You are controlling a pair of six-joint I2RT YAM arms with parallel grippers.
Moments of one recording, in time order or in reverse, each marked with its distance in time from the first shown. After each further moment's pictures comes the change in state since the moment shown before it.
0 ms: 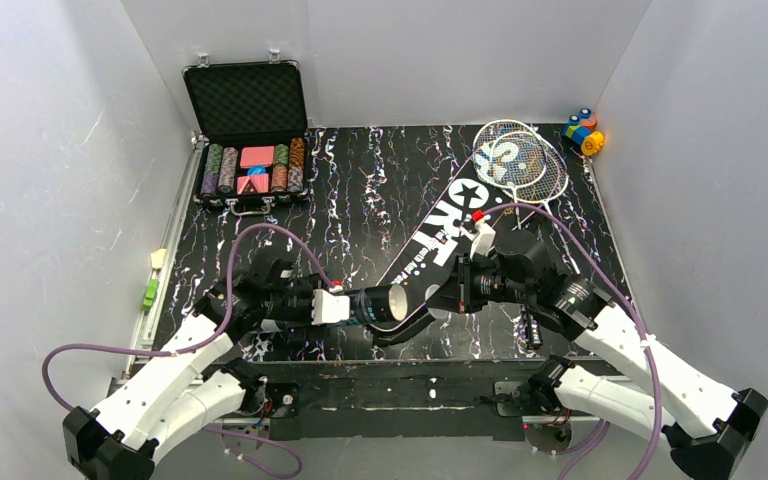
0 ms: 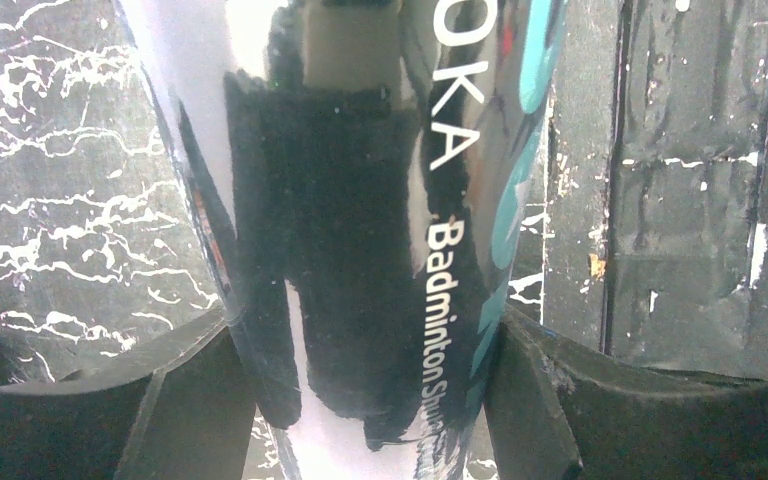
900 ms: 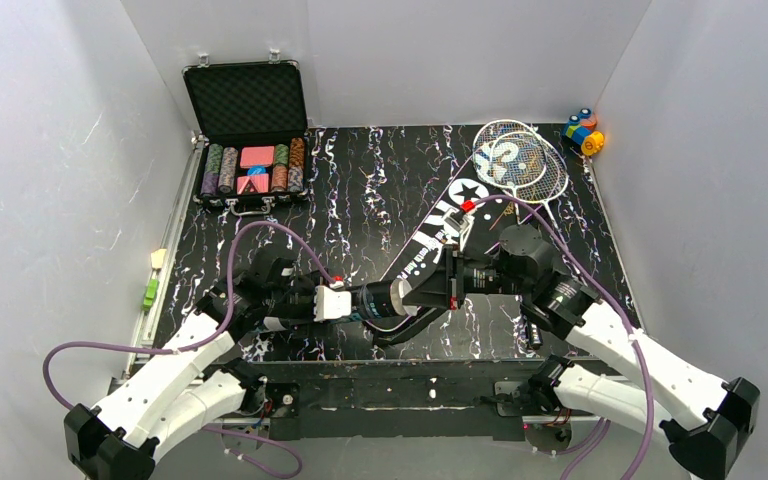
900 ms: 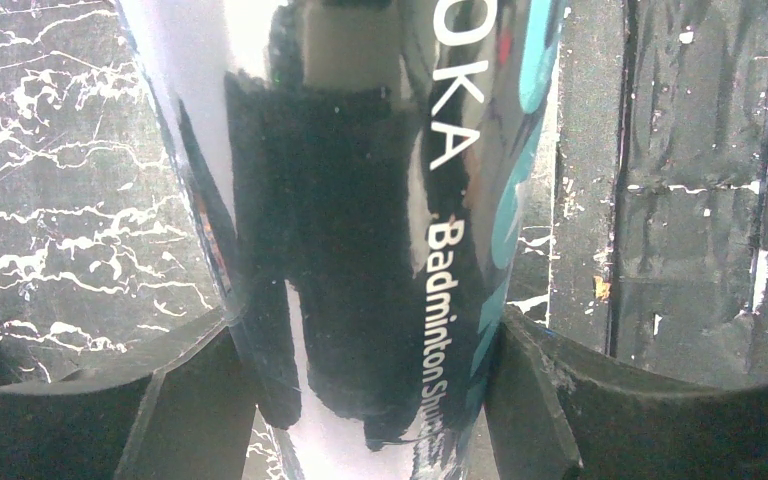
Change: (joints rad) left arm 0.000 0.013 -0.002 0.056 0.026 -0.034; right arm 0.018 0.016 -0.045 0.411 -0.319 0.119
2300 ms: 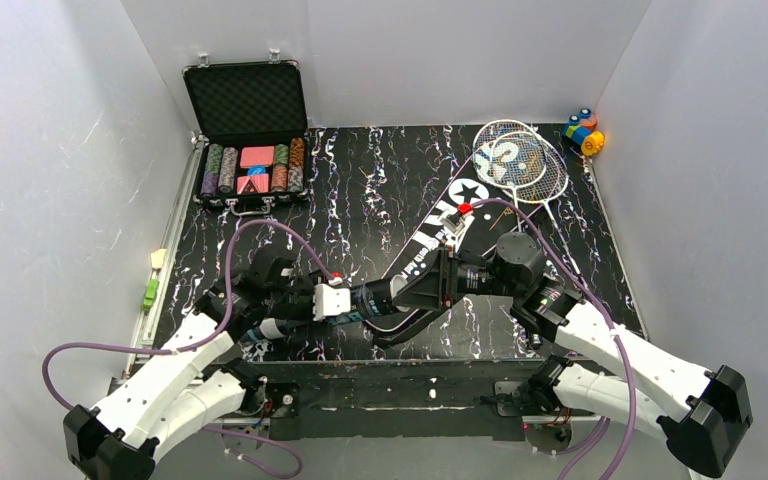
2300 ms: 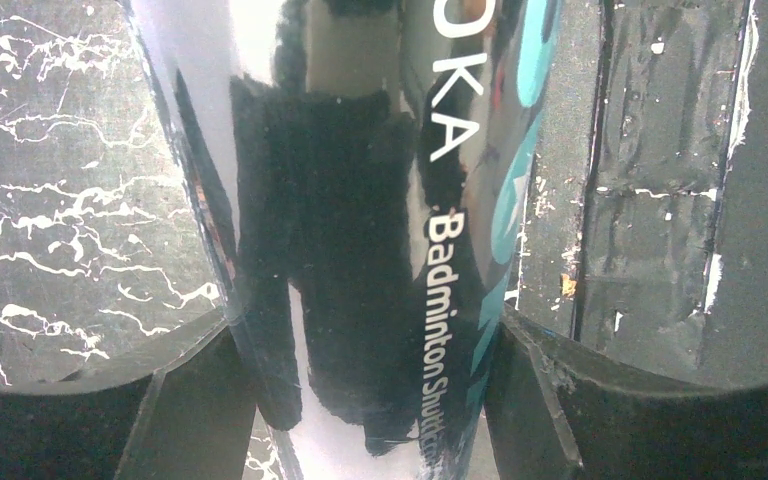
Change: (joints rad) left arm 0.000 -0.002 0.008 -0.033 0.002 -0.068; right arm 0.005 0.046 -0.122 0.299 -0.022 0.074
